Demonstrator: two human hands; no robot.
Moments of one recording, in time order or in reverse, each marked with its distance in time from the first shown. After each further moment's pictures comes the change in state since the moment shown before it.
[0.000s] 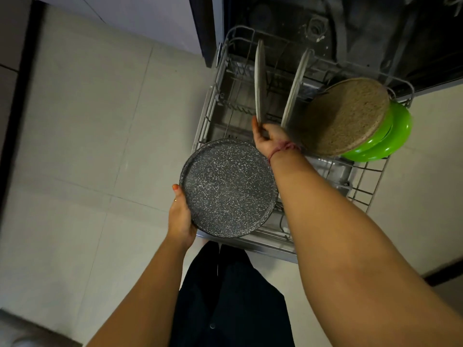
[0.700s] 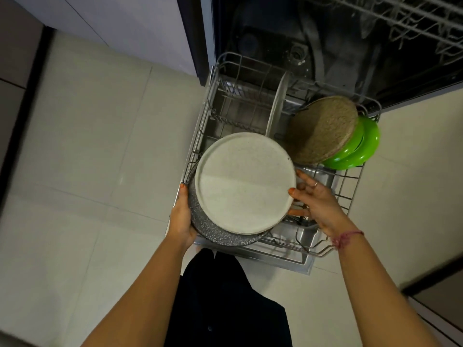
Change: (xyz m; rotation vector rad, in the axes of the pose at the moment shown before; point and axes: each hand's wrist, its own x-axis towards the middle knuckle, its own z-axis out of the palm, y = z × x) left_hand -0.035 0.012 0.025 -0.084 -0.041 -0.042; right_hand -0.124 -0.062 -0.132 -1.085 -0.156 -0.280
